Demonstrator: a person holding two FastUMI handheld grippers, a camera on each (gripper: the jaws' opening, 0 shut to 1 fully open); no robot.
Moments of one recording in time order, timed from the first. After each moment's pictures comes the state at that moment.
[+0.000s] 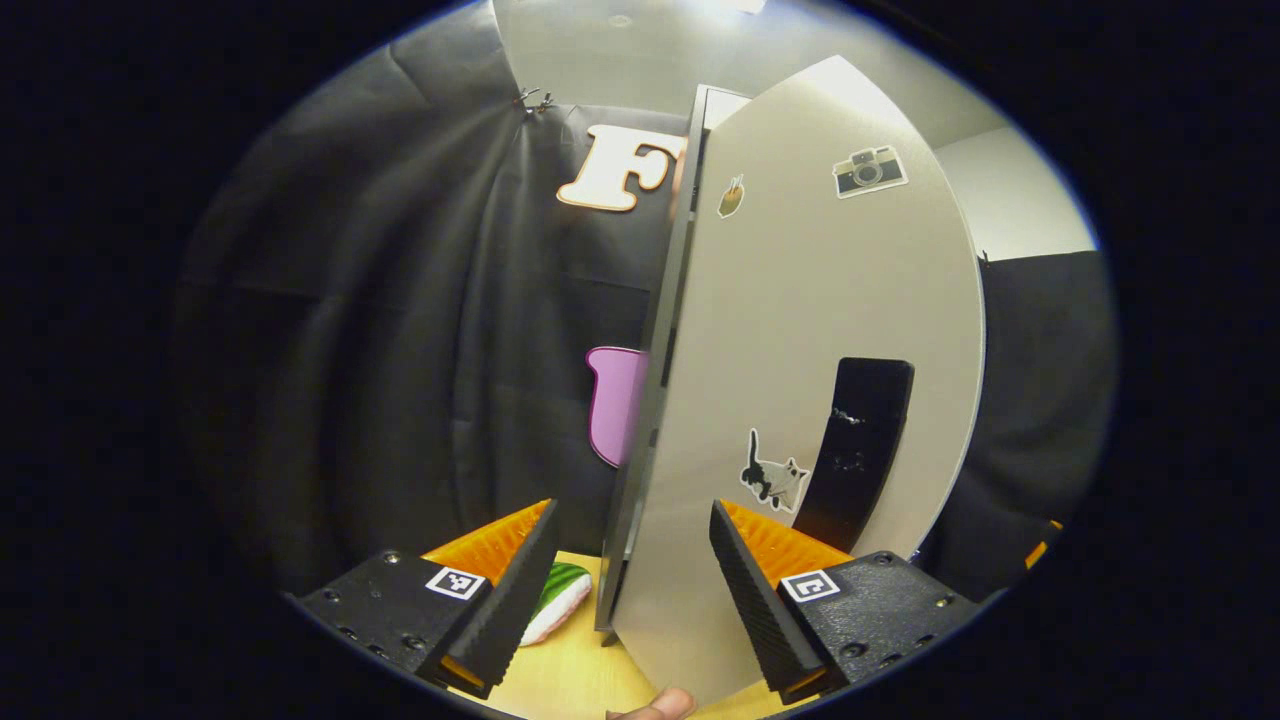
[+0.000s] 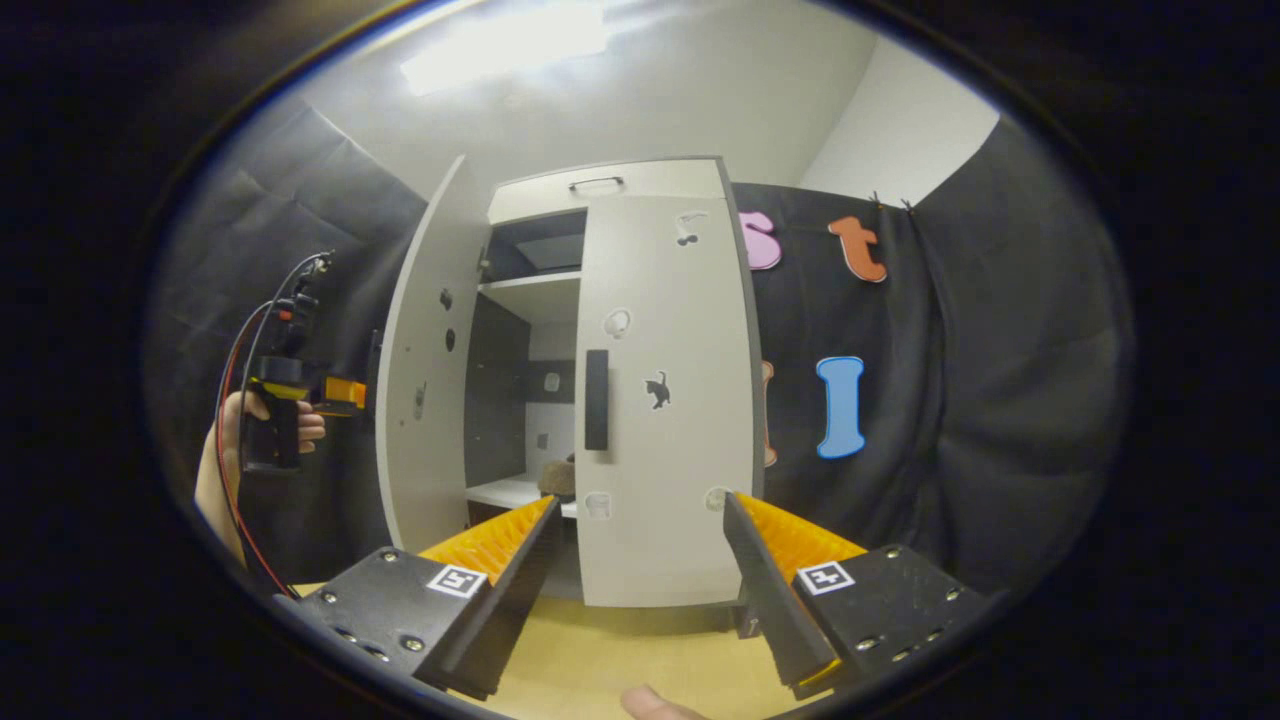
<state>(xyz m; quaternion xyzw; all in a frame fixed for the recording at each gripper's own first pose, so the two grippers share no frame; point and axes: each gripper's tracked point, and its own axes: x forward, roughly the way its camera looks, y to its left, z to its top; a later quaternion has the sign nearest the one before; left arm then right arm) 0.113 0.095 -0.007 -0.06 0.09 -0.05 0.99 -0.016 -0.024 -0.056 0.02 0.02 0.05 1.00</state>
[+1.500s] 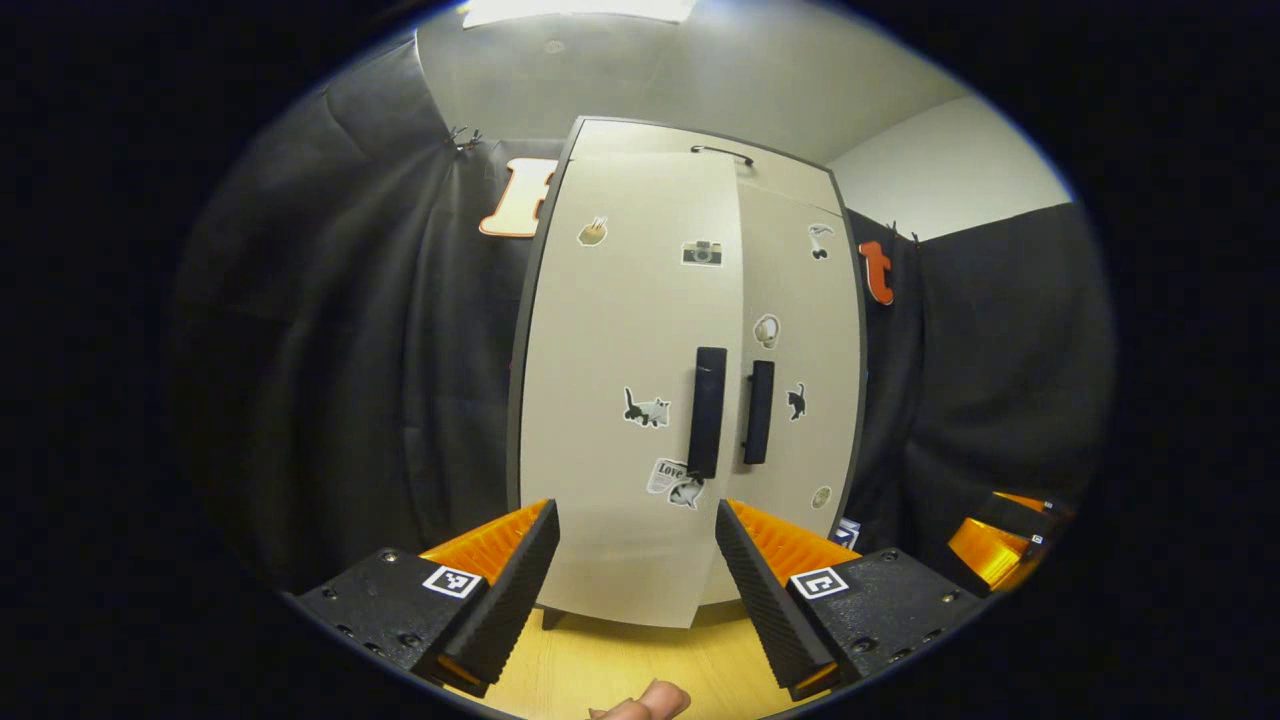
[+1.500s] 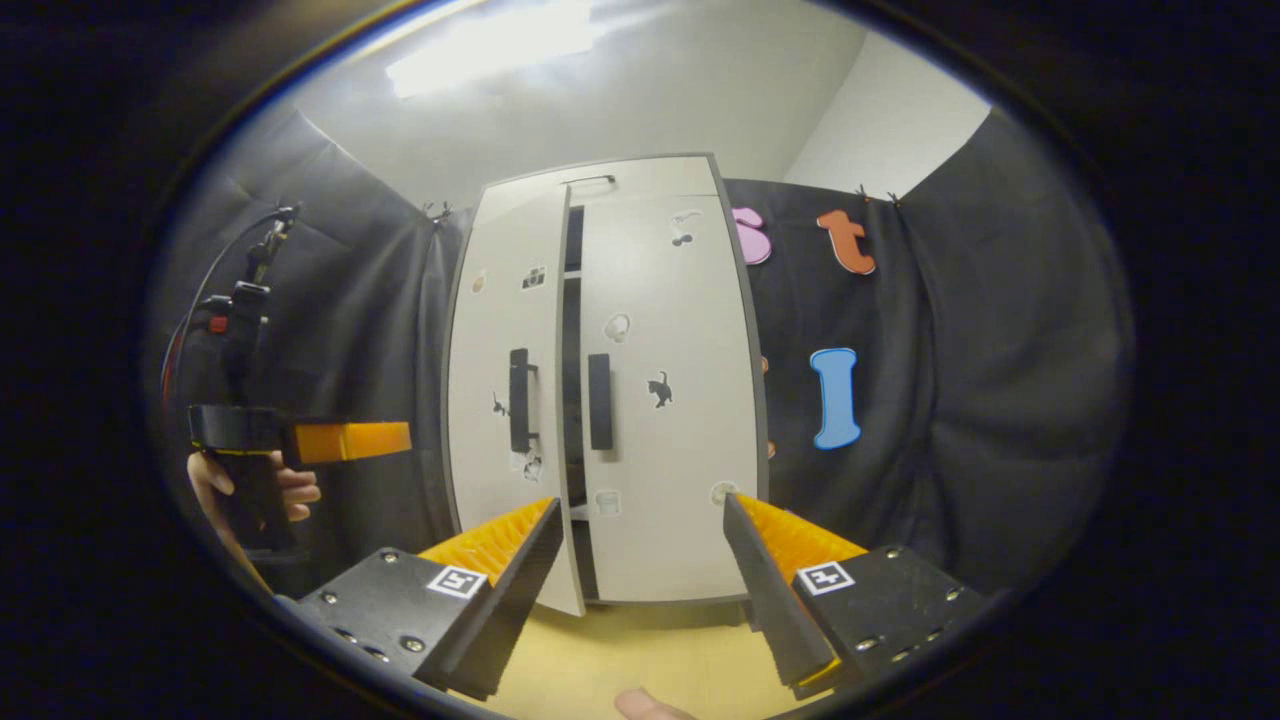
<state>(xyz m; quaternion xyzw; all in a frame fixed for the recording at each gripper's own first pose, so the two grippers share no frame) 0.015 -0.024 -0.011 -0.01 0.04 -0.10 0.99 -0.027 0.003 -0.047 0.03 0.02 0.04 1.00</state>
